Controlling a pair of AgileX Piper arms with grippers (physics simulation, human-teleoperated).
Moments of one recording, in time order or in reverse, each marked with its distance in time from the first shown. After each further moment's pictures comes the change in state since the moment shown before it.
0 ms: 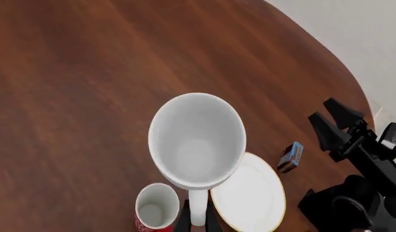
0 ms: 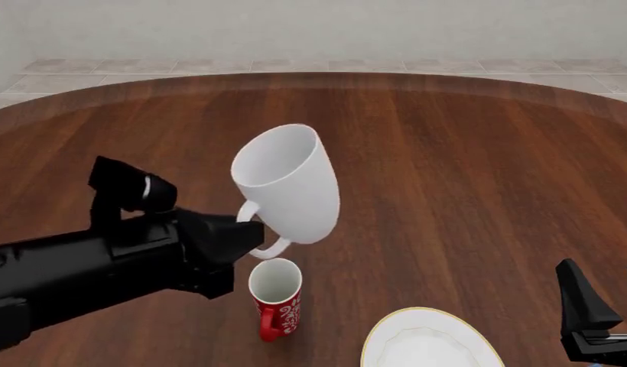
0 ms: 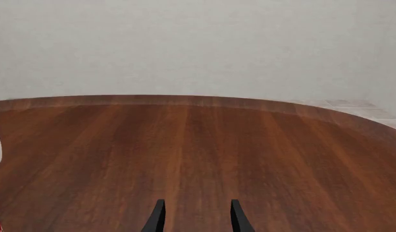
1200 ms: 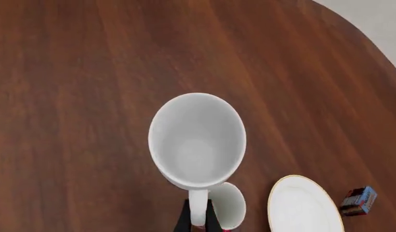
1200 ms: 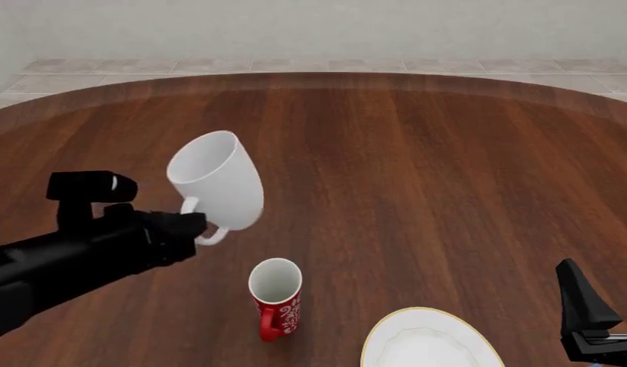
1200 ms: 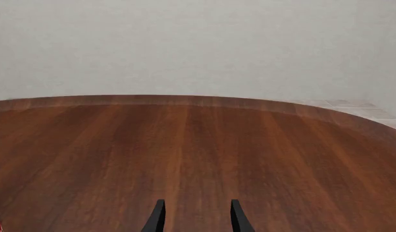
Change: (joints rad) left arm 0.300 -0.010 0.120 -0.037 -0.034; right arm 0.000 0.000 0.000 0.000 0.000
